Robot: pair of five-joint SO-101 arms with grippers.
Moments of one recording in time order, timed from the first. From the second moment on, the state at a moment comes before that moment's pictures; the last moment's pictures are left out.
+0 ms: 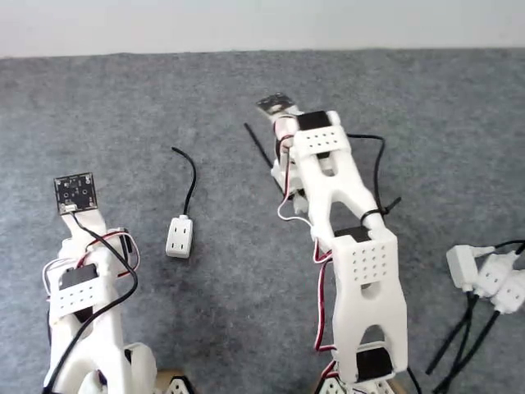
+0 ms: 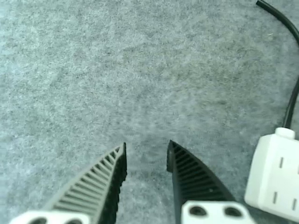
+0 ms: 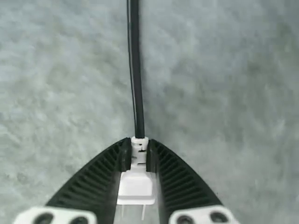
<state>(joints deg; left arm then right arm) -25.0 -36.2 73.8 29.4 -1.8 -14.6 46.1 -36.5 84.8 12.9</state>
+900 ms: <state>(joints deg) -24.9 -36.2 73.8 29.4 -1.8 -3.6 20.0 6.8 64.2 2.6</state>
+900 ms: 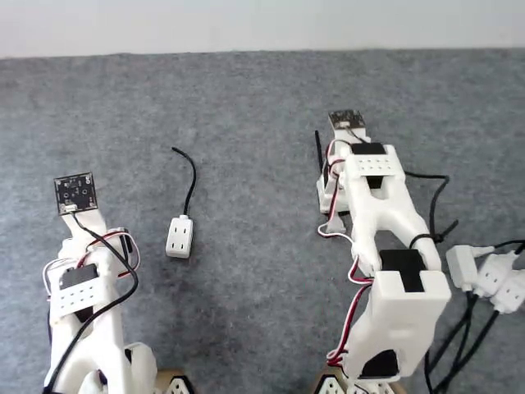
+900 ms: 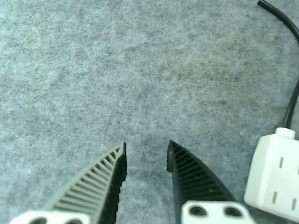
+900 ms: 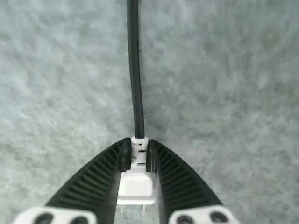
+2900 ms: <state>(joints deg) -25.0 -36.2 73.8 29.4 -1.8 -3.9 21.0 6.8 61.0 1.7</state>
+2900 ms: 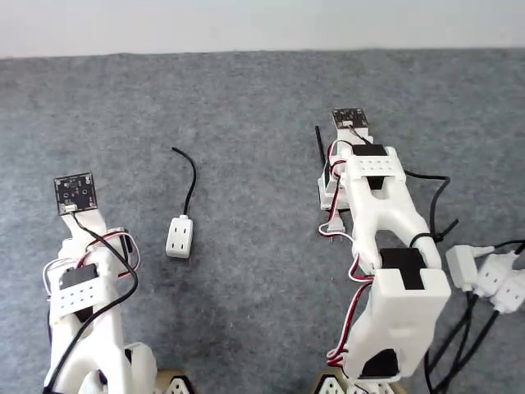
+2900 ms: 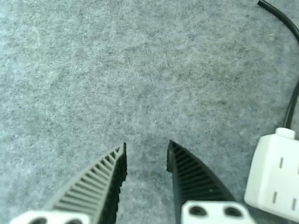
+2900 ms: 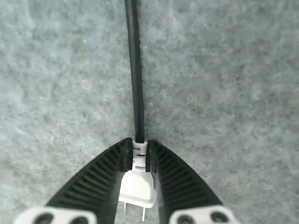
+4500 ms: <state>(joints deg) -25.1 -36.2 73.8 29.4 -1.8 -4.7 22.6 7.0 62.2 2.2</state>
